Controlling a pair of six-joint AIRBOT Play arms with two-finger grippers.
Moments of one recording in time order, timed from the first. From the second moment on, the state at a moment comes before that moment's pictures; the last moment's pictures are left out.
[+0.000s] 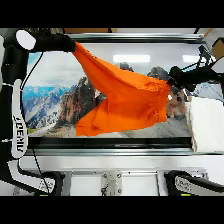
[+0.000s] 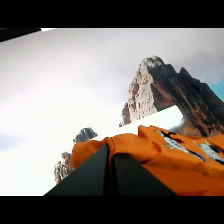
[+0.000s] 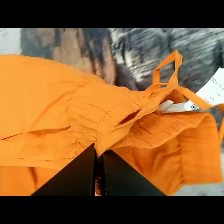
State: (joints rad) left arm -0.12 -1.65 1.98 1.21 -0.96 -1.20; right arm -0.11 -1.35 1.46 -1.18 1.20 1.81
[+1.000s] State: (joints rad) left arm -0.17 -1.13 0.74 1.31 -0.69 -1.25; right arm -0.11 -1.05 0.84 -1.42 1.25 1.67
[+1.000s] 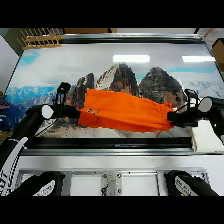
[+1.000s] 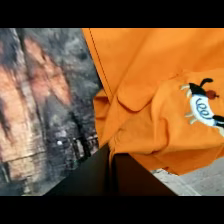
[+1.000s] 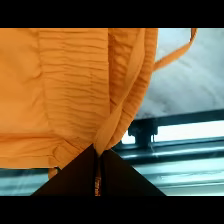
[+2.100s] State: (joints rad) left arm -0.21 -0.97 0.94 1.31 -0.90 -1.38; right arm -0.63 -1.01 0.79 -1.05 1.27 1.37
